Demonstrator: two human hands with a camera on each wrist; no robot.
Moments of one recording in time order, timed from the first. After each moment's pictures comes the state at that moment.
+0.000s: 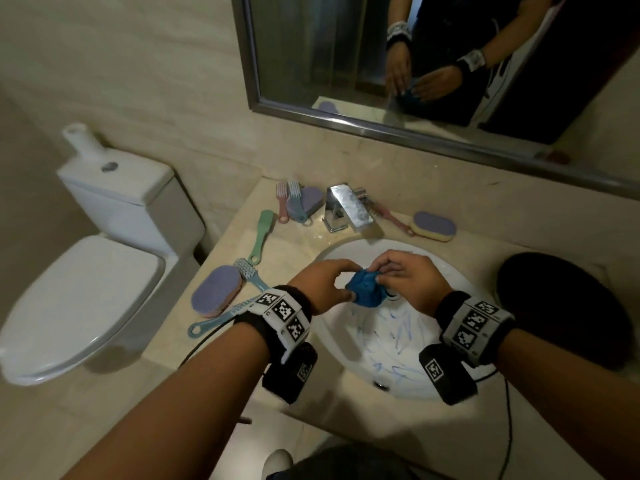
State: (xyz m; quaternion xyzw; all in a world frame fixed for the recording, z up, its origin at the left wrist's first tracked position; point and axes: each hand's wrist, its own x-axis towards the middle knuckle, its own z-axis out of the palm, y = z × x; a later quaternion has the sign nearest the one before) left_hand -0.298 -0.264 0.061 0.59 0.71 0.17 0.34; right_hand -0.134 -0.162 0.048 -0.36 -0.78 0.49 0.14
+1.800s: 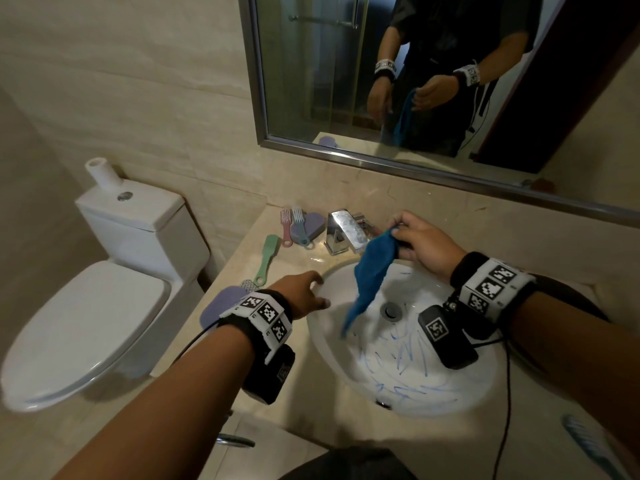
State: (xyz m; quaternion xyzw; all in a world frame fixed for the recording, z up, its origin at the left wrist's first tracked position) left_hand -0.332 -0.278 0.071 0.51 0.79 0.07 0.32; right_hand -0.156 -0.142 0.133 -0.35 -0.69 0.61 0.18
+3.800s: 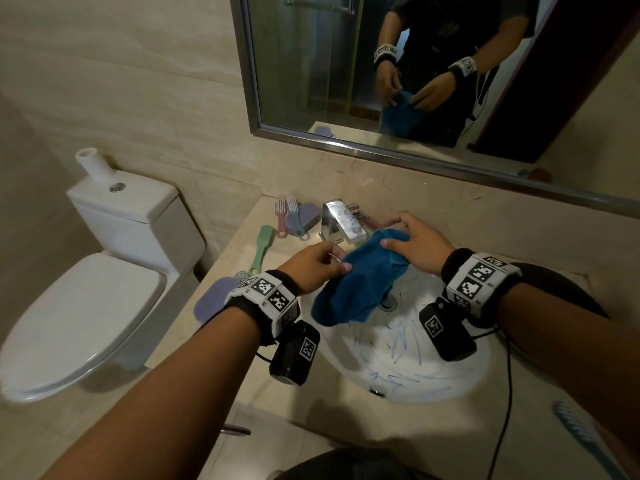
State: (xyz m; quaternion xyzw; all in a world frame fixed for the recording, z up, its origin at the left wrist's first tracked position) left_hand -0.311 -0.257 0.082 0.48 0.67 0.36 0.43; right_hand -0.142 -0.128 0.106 -0.40 -0.80 0.42 0.14
